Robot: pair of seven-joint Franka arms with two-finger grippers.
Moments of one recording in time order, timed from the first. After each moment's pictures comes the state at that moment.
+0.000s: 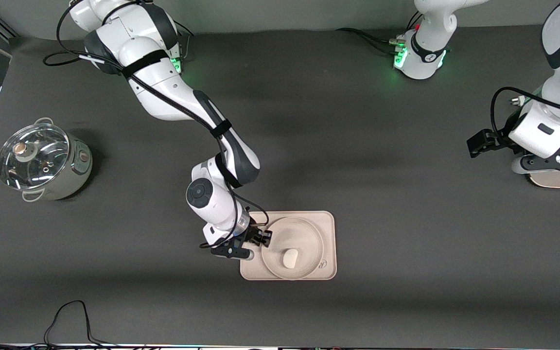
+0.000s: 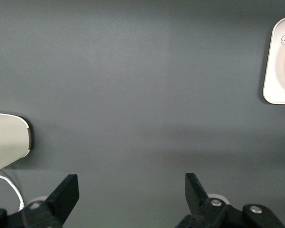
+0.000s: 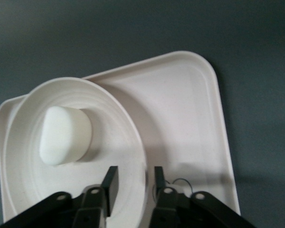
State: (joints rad) left arm 0.23 0.02 -0.35 -1.70 0.05 1.68 -0.19; right arm 0.56 0.98 -0.05 -1.24 0.34 2.55 0.48
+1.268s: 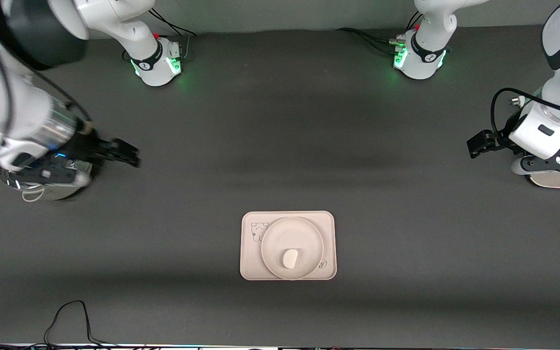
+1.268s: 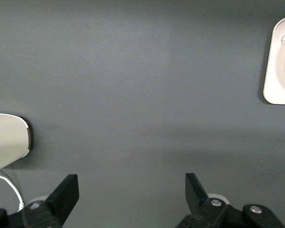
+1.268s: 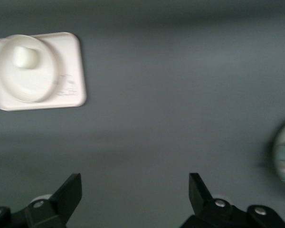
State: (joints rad) left arm 0.23 0.02 -0.35 -1.70 0.05 1.68 -0.19; right arm 0.31 0.10 -0.16 -1.54 0.09 1.61 0.22
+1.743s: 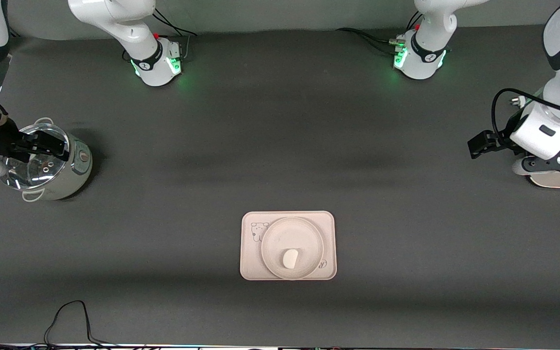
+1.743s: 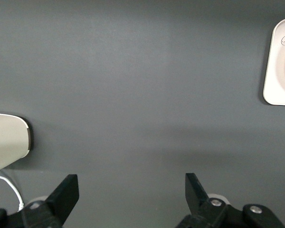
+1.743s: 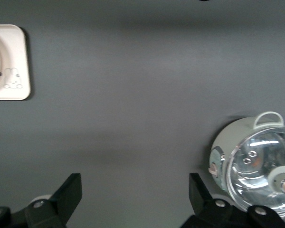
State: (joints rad) left arm 0.23 0.02 -0.35 -1.69 0.05 1.68 -0.19; right arm 0.08 0.05 -0.10 -1.58 0.01 1.61 0.00
